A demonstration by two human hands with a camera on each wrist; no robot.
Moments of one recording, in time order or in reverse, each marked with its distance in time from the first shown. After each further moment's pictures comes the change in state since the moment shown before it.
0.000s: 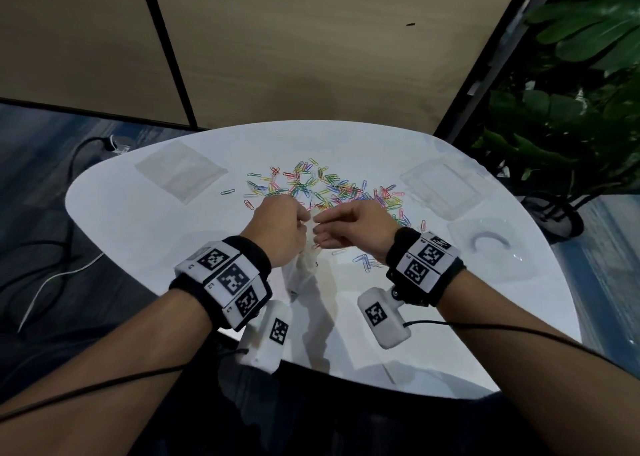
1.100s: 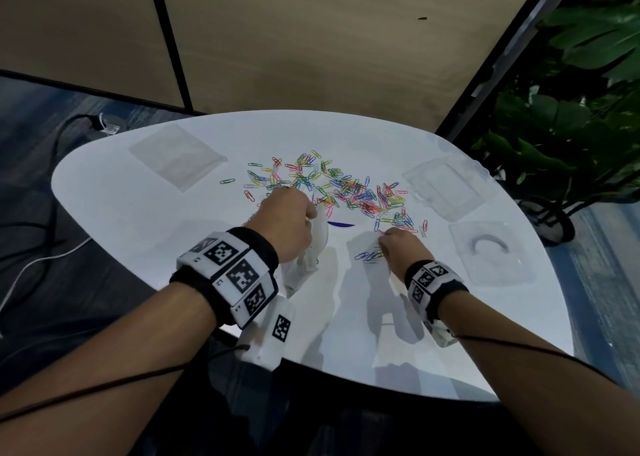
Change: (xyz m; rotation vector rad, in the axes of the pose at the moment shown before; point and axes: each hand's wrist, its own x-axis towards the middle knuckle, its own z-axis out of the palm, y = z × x) left_hand 0.003 -0.003 -0.004 0.007 -0.075 -0.041; right_hand 0.047 0.111 -0.090 -1.555 0.192 -0.139
